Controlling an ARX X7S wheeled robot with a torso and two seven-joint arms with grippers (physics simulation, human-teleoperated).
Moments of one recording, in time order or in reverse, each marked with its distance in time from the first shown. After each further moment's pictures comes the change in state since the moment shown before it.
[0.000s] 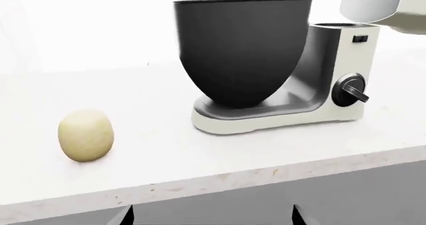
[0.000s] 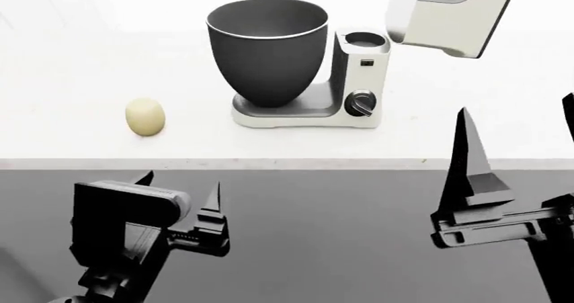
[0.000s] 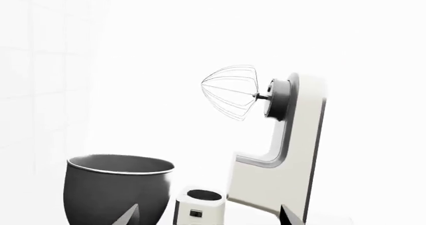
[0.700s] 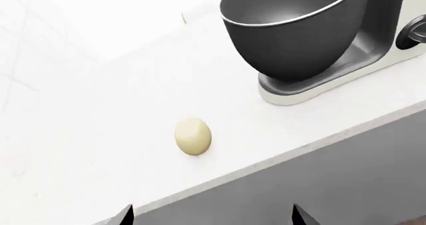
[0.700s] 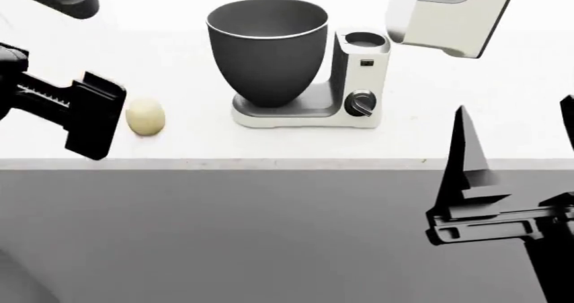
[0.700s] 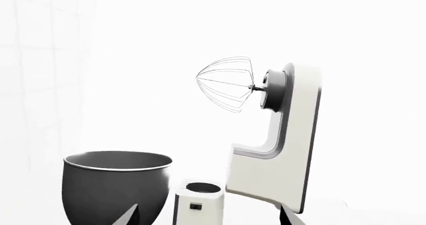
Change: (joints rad) left arm -1.685 -0.629 1.122 -0.898 -1.931 -0.094 -1.172; right arm 0.951 -0.003 -0.988 -0.027 0.049 -0.062 0.157
